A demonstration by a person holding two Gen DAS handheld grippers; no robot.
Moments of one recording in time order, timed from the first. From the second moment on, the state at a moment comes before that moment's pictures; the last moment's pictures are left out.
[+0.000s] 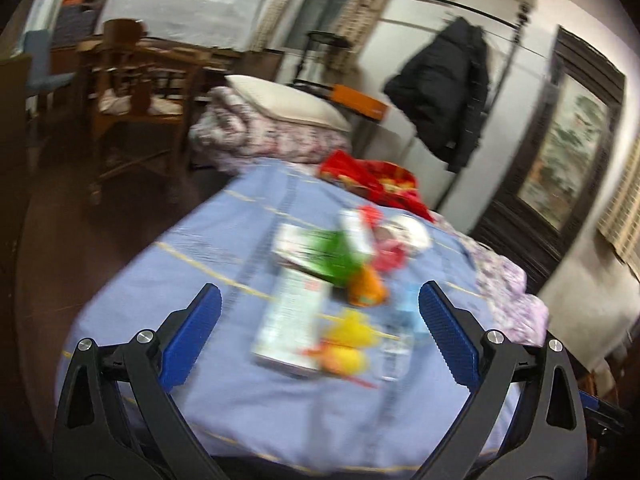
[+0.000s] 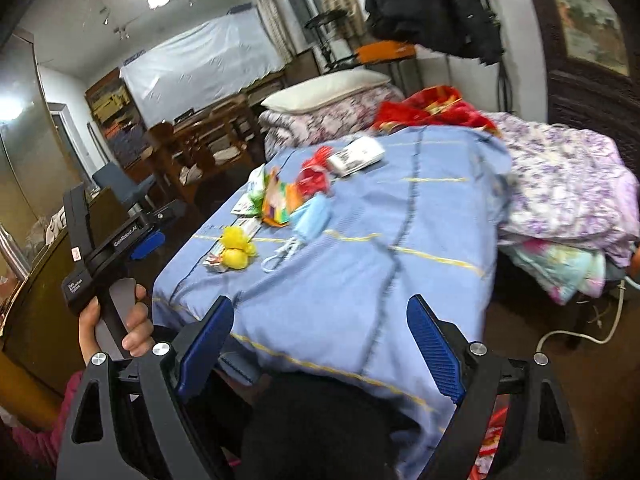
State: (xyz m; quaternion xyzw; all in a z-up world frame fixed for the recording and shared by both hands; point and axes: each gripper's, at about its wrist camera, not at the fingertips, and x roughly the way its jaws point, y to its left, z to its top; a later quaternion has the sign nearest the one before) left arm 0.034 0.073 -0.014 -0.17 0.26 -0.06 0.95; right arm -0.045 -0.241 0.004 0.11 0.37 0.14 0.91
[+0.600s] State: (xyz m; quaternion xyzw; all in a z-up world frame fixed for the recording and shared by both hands) left arm 0.049 0.148 -0.051 -0.26 0.29 -0.05 0.92; right arm 0.083 -0.084 -0.048 0.07 0.42 0.22 0.88
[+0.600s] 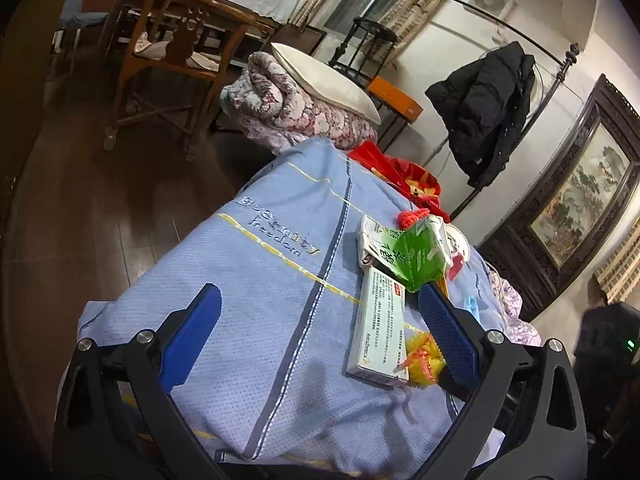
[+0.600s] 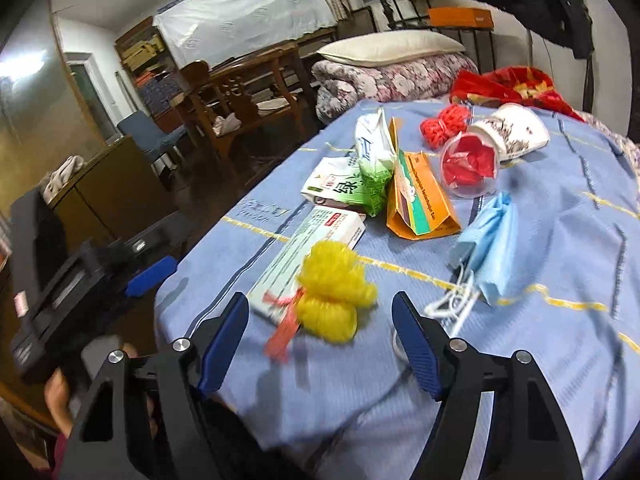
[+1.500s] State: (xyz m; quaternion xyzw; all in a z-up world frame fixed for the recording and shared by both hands) left arm 0.101 0.043 -0.076 -0.06 0.38 -0.05 0.92; right arm 0.055 -0.213 -0.060 0.13 0.37 0.10 0.92
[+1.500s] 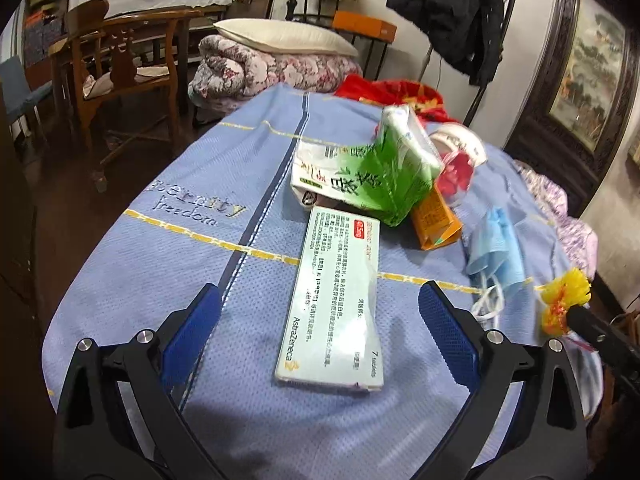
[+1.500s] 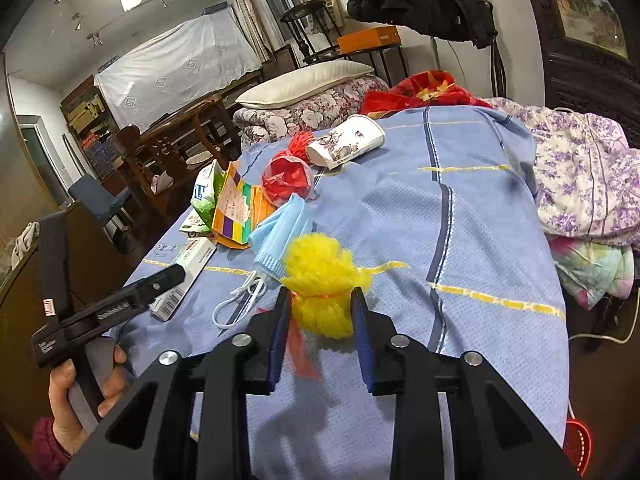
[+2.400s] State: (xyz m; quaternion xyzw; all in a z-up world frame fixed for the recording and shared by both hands) left arm 0.101 0.026 -0.079 0.00 0.37 -0.06 0.93; right arm 0.074 -0.205 -0.080 0.14 0.38 0.10 0.91
